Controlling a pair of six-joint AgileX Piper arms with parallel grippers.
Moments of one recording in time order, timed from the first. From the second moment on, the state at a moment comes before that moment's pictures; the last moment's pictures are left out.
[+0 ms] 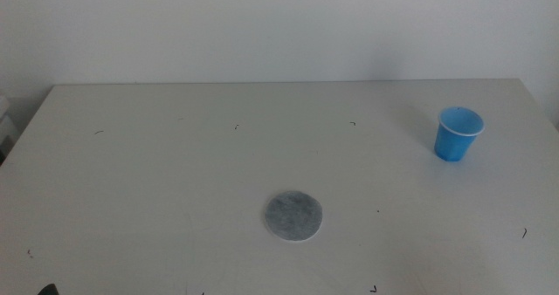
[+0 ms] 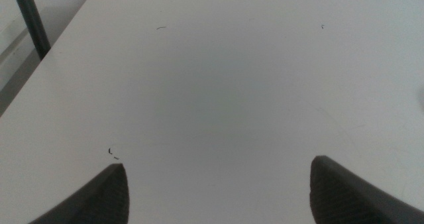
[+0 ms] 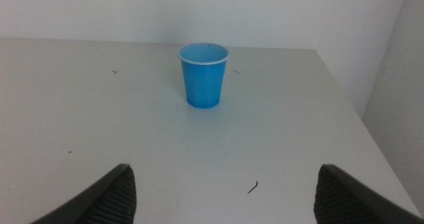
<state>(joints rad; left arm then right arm) -0.07 -0.01 0.03 0.07 0.37 -0.15 0.05 -0.02 0.02 -0.13 0.27 0.13</state>
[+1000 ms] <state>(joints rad) -0.07 -0.01 0.03 0.07 0.37 -0.15 0.05 0.66 -0.74 -0.12 0.57 0.17</state>
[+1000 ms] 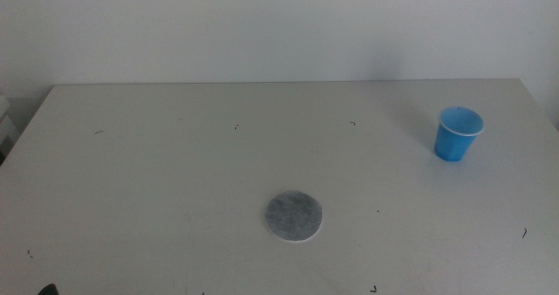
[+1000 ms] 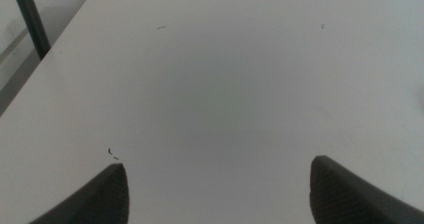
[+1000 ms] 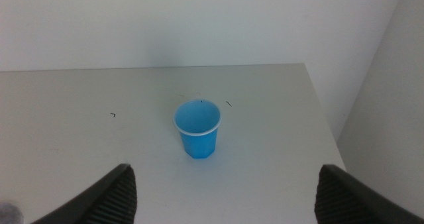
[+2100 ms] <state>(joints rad) -0.07 -0.01 0.03 0.07 0.37 -0.15 0.05 1.59 -1.38 -0.06 0.74 0.23</state>
